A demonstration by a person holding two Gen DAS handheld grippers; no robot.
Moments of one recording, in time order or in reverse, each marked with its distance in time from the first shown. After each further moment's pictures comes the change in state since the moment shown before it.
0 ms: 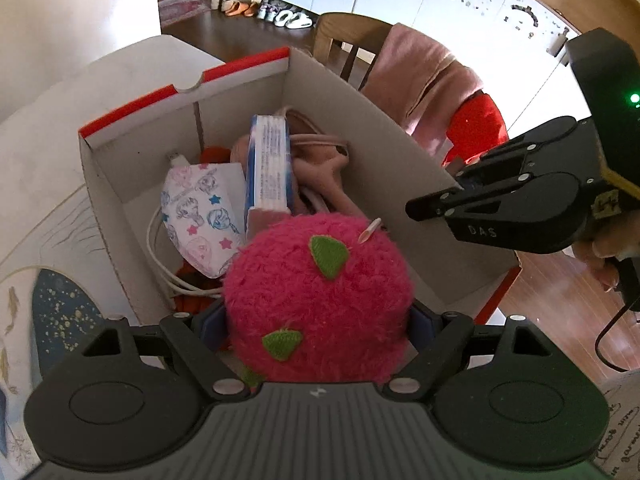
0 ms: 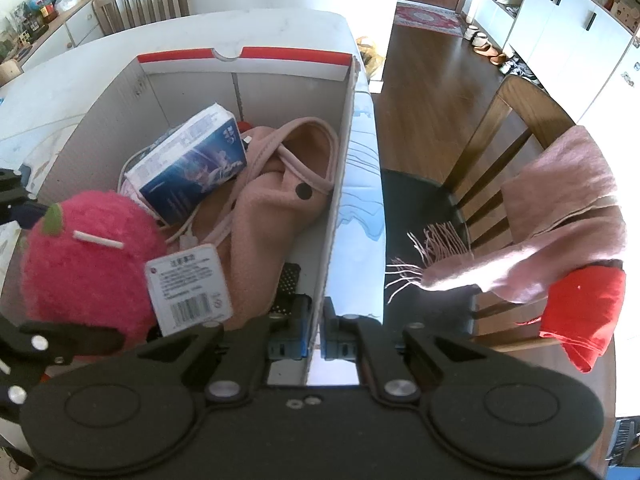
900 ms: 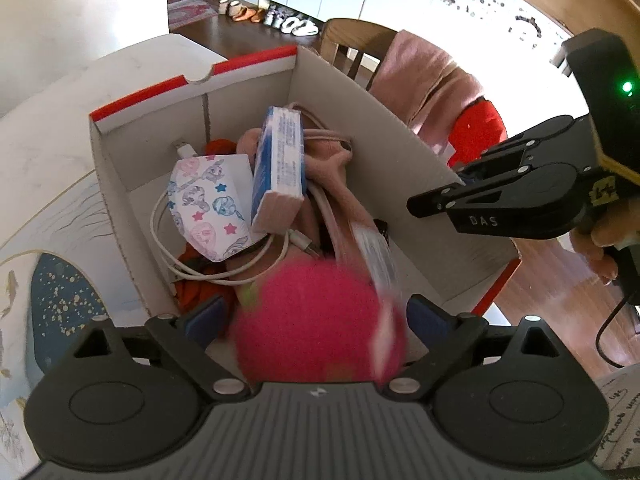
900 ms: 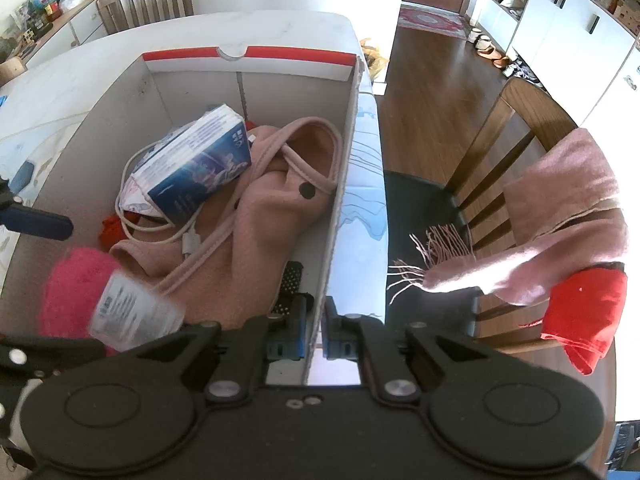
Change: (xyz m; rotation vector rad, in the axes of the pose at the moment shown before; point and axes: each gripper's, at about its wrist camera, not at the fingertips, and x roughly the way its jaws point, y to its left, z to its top) left arm -0.006 0.003 -0.013 -0.035 -0.036 -0.001; right arm 0.000 0.002 -0.001 -0.013 -0.005 0.004
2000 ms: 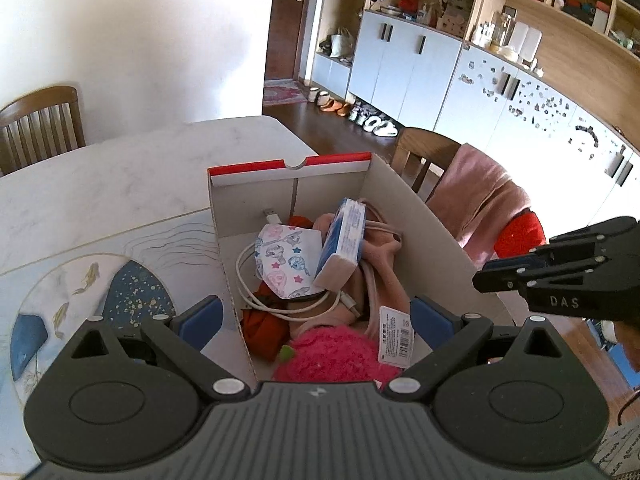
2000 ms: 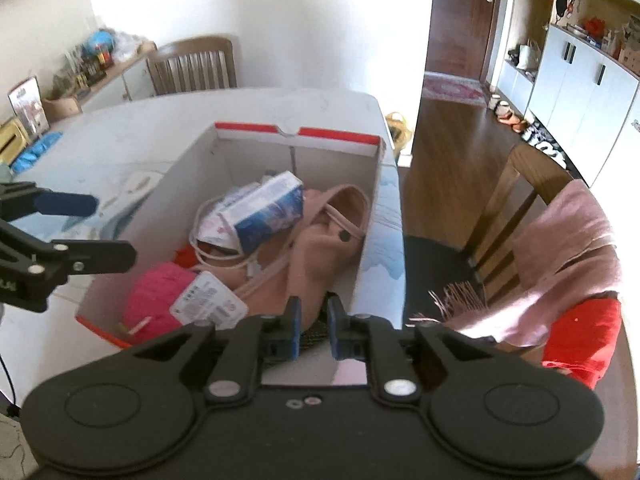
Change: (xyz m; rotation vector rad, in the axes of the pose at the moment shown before) left arm -0.064 -0.008 -0.033 -0.187 -0.318 0.195; right arm -0.073 0.005 -0.035 -0.032 -0.249 0.104
